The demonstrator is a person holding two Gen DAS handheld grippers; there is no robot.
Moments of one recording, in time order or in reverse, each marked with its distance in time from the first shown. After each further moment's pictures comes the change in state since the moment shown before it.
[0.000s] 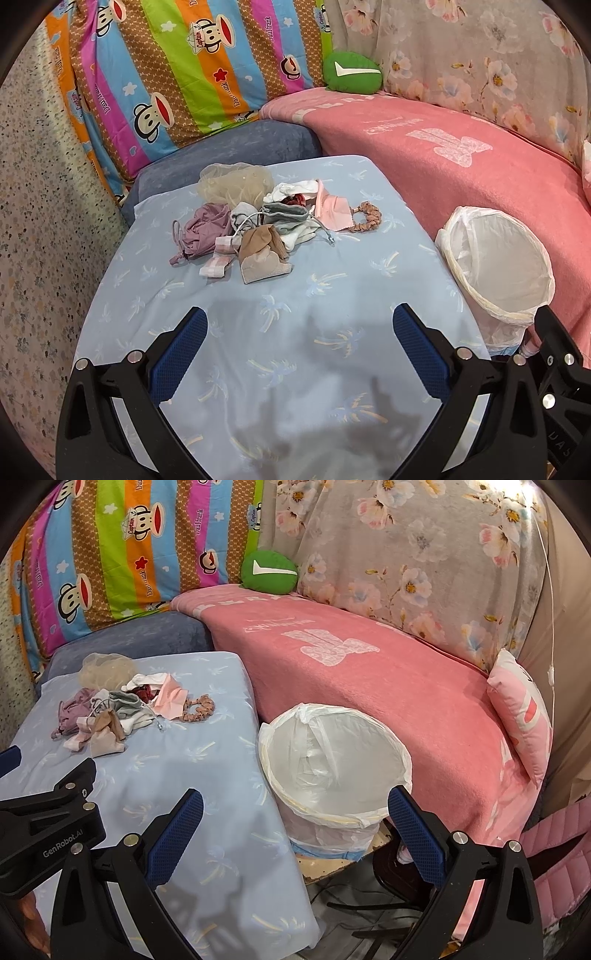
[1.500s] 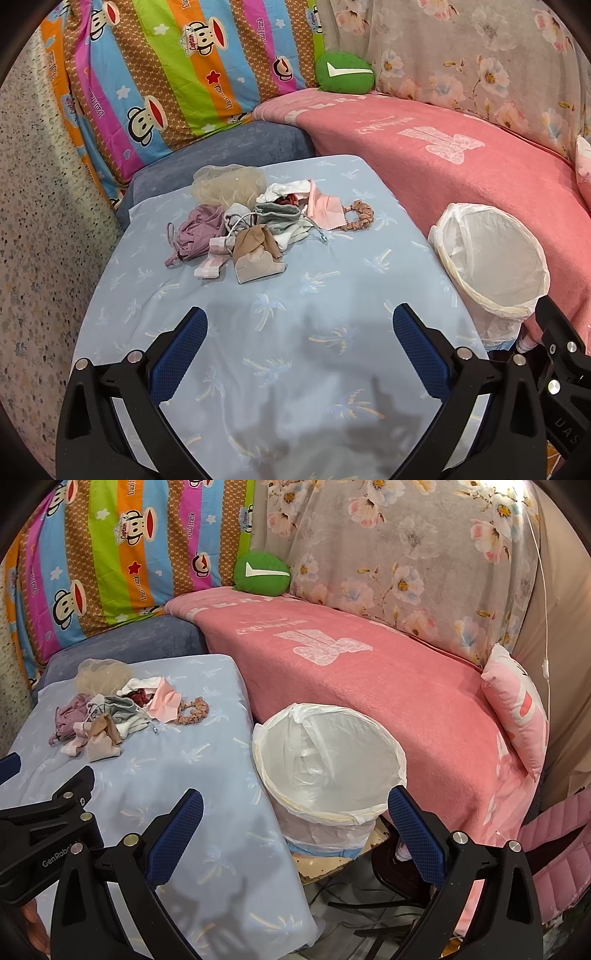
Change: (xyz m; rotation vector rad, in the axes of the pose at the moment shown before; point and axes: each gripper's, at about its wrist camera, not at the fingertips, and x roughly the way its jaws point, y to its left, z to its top) left arm 0.000 -0.004 -0.006 0.019 -0.005 -0.023; right arm -0.003 -0.007 -0.001 0.028 -0.002 -0.014
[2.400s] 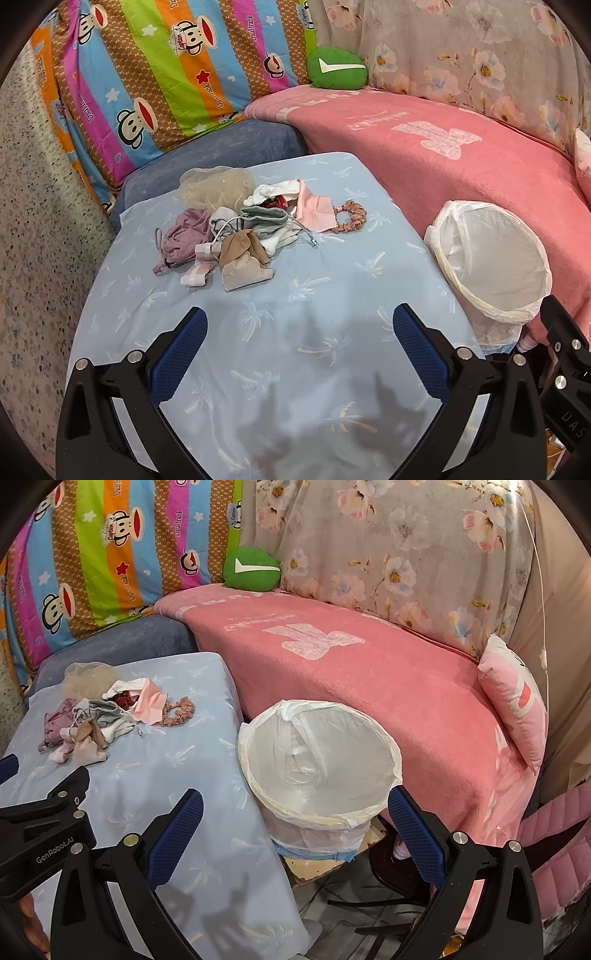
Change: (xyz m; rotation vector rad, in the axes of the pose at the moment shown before) left arm 0.012 -0.008 0.012 0.027 0.013 -0.010; right arm 0.022 -0.011 0.003 0.028 0.019 -0.017
